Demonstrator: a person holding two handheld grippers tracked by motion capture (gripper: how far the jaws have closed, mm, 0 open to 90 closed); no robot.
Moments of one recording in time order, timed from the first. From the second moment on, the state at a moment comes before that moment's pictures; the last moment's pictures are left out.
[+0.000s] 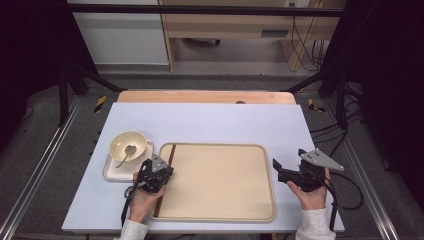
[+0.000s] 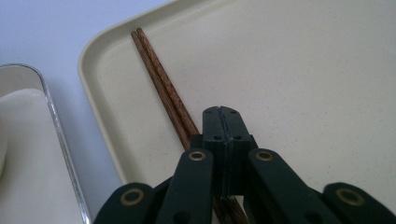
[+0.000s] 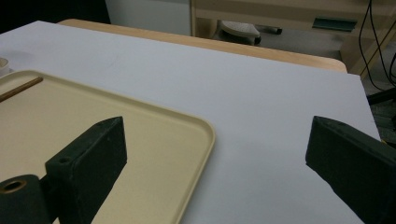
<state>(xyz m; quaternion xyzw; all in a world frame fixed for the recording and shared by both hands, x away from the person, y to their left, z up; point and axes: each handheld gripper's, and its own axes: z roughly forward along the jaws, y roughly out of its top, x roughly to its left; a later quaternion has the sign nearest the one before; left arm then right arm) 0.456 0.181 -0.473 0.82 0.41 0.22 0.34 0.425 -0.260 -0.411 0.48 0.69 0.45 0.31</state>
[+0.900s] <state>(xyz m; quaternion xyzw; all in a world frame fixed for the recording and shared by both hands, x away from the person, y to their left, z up) 0.448 0.186 -0.468 0.81 0.41 0.22 0.35 0.425 -0.260 -0.411 0.48 0.68 0.45 0.31</state>
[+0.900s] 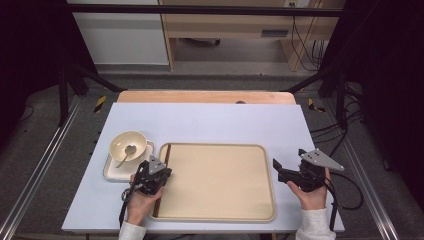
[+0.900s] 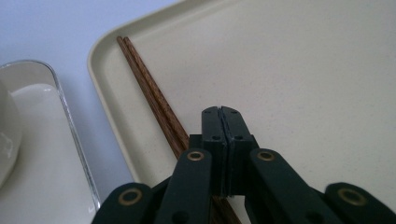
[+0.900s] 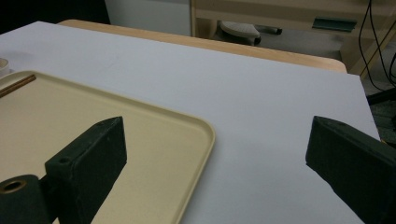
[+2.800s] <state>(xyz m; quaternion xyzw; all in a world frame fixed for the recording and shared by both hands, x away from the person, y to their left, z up) 0.411 0.297 -0.371 0.72 0.41 0.31 0.47 0.424 -0.259 -0.409 0.48 0.68 0.45 0.31</state>
